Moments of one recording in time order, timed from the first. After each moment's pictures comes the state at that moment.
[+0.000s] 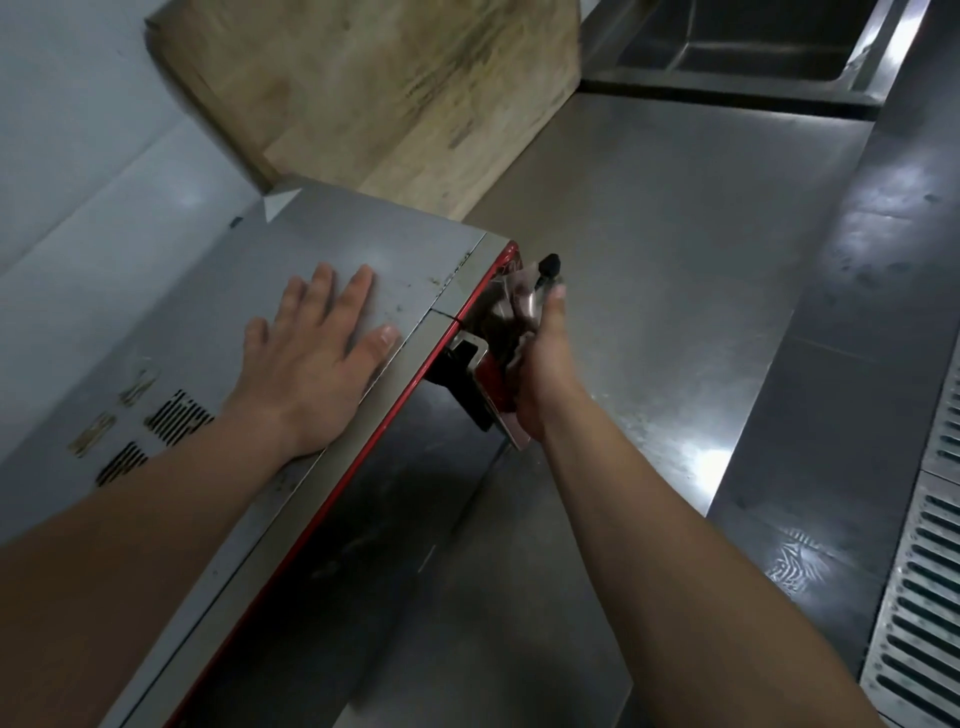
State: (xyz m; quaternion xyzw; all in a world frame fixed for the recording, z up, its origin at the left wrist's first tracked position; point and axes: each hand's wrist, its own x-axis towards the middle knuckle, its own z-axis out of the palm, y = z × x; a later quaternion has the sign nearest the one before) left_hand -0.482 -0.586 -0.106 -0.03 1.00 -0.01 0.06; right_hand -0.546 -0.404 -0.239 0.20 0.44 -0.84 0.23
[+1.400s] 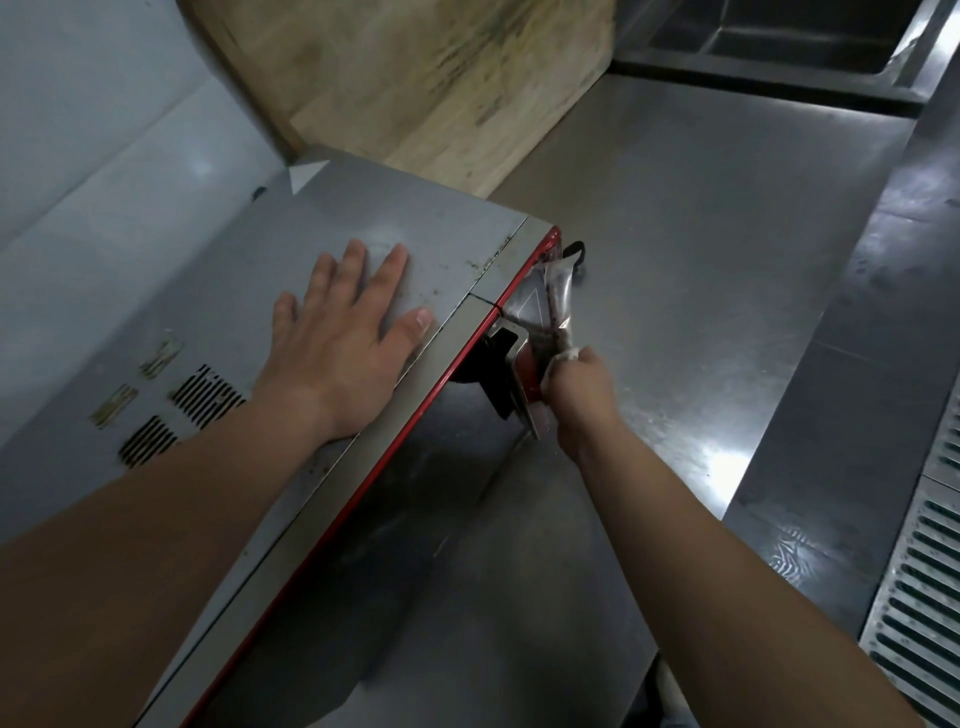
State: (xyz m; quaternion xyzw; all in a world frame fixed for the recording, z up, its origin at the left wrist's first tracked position) left_hand -0.483 -0.588 -0.109 -0.03 1.00 0.01 0.06; right_hand -0.523 -0.399 -0.275 0.26 0.64 -0.71 0.14
